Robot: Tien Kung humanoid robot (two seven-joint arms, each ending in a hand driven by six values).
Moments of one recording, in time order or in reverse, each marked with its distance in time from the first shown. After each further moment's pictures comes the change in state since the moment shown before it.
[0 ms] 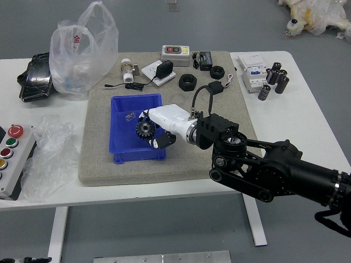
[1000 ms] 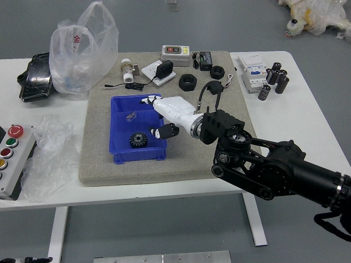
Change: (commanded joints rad) left arm 0.000 -0.003 0.000 -0.001 -0.001 0.000 0.000; right arm -0.041 -0.013 0.119 -0.016 -0.048 -0.056 0.007
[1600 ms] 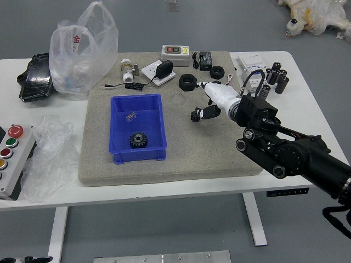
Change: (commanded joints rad) left arm -0.005 -0.001 0.001 0.000 -0.001 0.000 -0.001; right arm 0.001 -0.032 0.088 -0.254 0.066 0.053 -0.037
